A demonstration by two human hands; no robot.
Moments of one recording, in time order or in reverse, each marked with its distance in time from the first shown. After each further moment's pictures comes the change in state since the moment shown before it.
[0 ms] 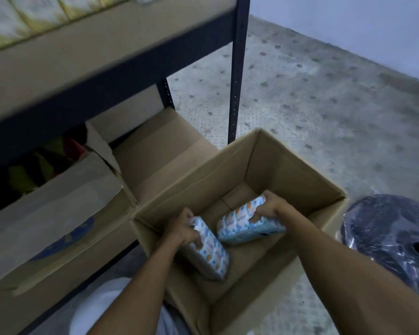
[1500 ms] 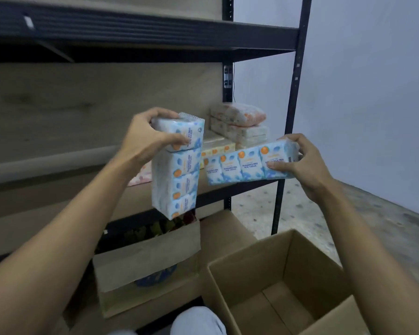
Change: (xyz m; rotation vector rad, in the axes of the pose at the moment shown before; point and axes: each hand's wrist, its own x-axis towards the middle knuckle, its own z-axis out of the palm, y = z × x) left_hand -0.396 0.038 -0.333 -0.520 0.894 0.797; right_hand -0.380 -0.152 -0.109 0.650 0.364 -1.294
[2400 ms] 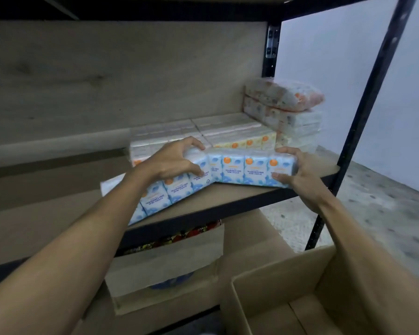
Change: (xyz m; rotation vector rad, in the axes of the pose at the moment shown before) left_hand 0.087 -0.128 0.018 0.475 -0.405 -0.185; right_hand 0.102 0.121 0.092 0.106 -0.288 0.163
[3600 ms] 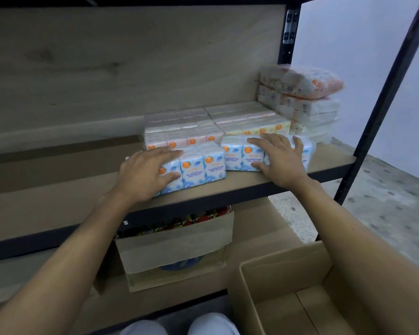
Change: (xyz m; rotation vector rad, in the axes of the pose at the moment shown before) left_hand -0.063 -0.070 0.006 0.542 0.309 0.034; right_hand 0.033 0.009 0.051 -1.207 0.066 -0.401
